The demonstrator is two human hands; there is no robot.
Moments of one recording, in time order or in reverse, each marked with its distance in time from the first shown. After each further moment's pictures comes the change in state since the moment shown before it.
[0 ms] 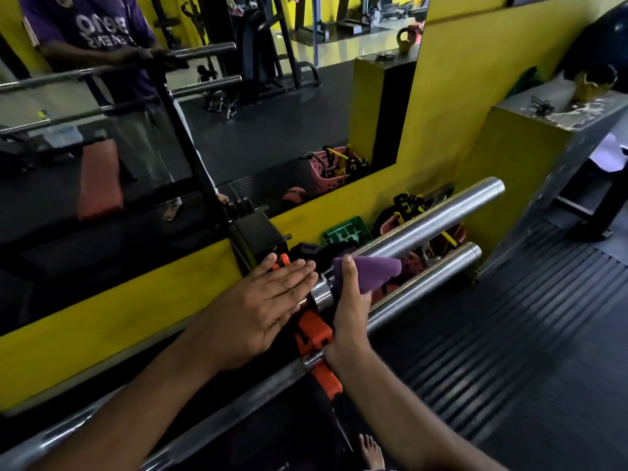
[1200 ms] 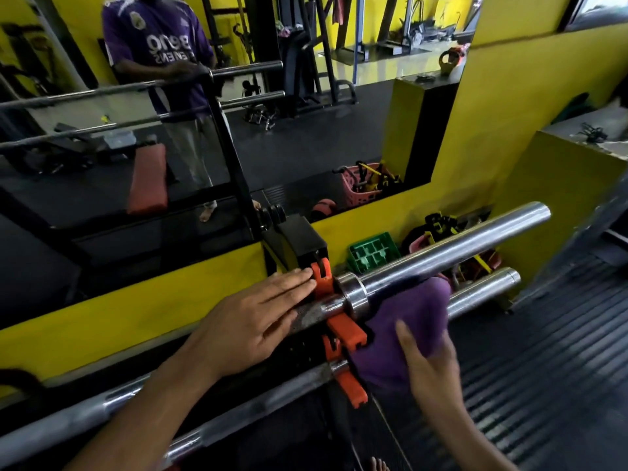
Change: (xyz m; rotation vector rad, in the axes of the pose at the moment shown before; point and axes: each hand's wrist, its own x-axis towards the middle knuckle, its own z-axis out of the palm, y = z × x) left_hand -0.046 0.001 -0.025 -0.078 0.123 -0.182; right_hand -0.056 -0.047 -0.069 -0.664 -0.135 -0.476
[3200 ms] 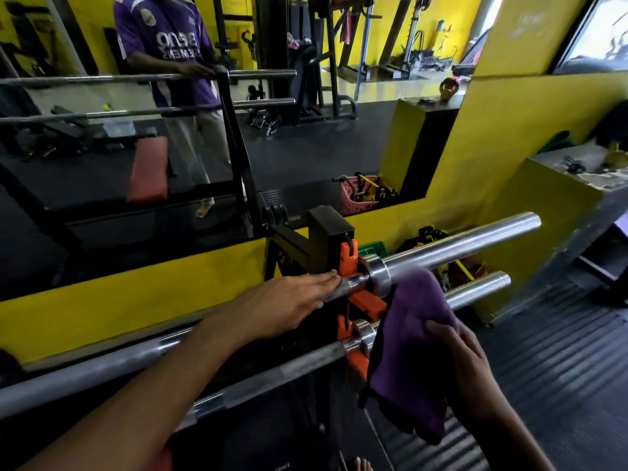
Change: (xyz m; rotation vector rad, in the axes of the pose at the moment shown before) left_hand -0.008 0.001 -0.003 -0.127 -0.357 -0.100; right_hand -0.048 -0.032 -0.025 -0.140 -0.237 0.021
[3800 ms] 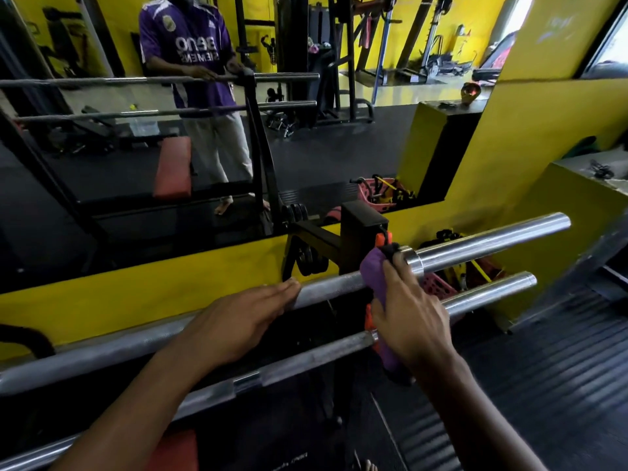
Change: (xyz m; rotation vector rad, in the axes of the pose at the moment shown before) left_hand -0.132 -0.023 0.003 0.033 0.227 -0.196; right_hand 0.012 -0.049 0.102 -1.083 -0.092 -0.237
